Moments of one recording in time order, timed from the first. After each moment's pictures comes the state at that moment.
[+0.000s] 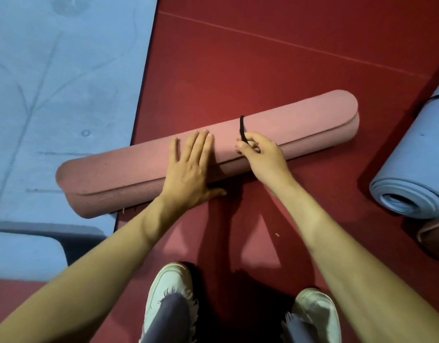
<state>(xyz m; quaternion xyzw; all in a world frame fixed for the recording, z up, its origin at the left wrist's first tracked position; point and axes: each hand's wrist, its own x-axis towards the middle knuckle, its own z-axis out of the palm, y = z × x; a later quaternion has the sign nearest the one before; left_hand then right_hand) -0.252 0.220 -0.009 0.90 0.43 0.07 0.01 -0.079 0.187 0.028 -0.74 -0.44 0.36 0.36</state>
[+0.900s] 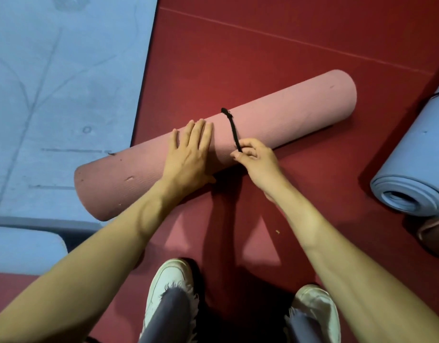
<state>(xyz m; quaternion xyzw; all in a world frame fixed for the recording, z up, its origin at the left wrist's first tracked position) -0.244 0.236 0.008 0.88 0.47 -0.06 0.05 -0.089 0.181 0.006 -0.71 -0.37 0.45 0.41</state>
